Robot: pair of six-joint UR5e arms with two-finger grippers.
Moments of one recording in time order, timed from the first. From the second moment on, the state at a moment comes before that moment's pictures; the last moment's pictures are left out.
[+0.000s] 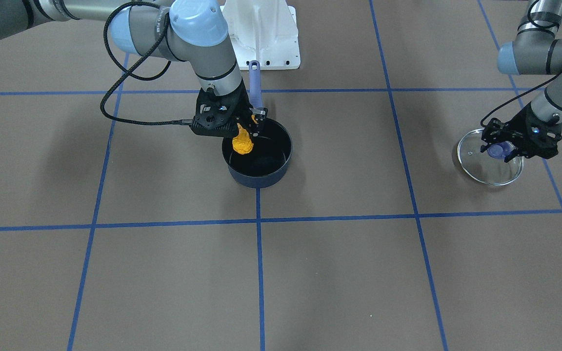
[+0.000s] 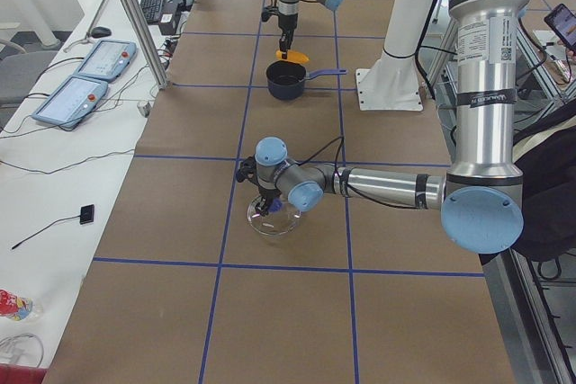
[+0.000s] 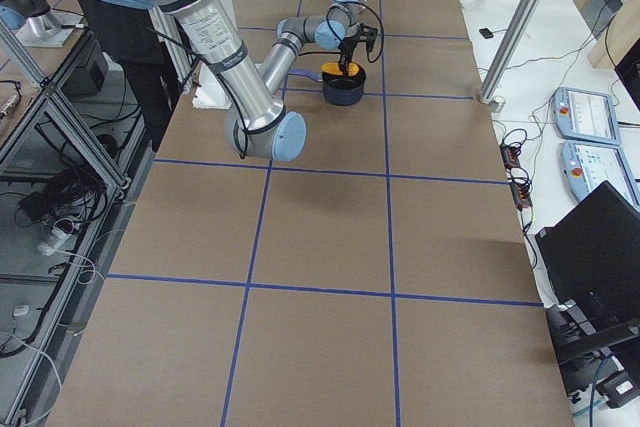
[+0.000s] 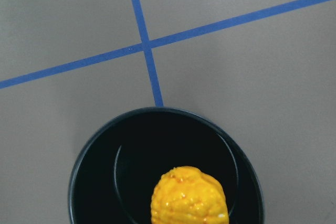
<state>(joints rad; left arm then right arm) -1.01 -1.50 -1.60 -2.23 -2.22 -0.32 0.56 -0.83 1.69 -1.54 1.94 1.45</state>
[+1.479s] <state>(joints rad) -1.02 -1.51 -1.65 -2.24 -2.27 -0.32 0.54 -0.81 1.66 -1.53 1.90 1.45</state>
